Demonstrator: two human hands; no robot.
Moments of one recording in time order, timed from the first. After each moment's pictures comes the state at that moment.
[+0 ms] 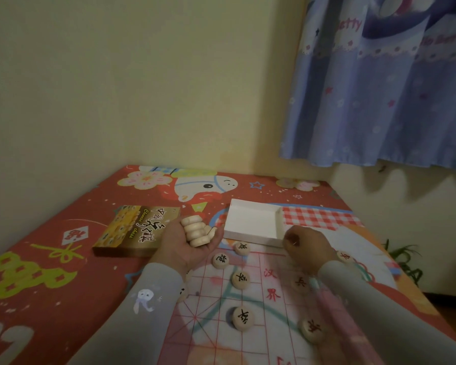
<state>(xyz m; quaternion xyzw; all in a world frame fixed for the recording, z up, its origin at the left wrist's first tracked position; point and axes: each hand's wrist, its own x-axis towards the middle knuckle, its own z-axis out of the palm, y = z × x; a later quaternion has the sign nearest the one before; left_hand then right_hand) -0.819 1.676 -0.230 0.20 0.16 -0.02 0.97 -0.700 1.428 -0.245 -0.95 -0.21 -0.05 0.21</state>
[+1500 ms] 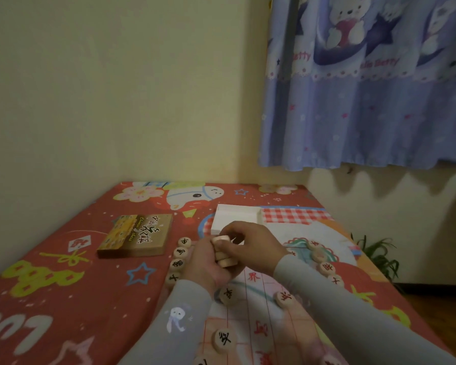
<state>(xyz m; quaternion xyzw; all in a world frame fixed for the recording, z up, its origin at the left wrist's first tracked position) -0.865 1.564 -0.209 0.31 0.24 0.01 0.92 -0.829 1.456 -0.183 -0.86 -0.36 -0.01 0.37</state>
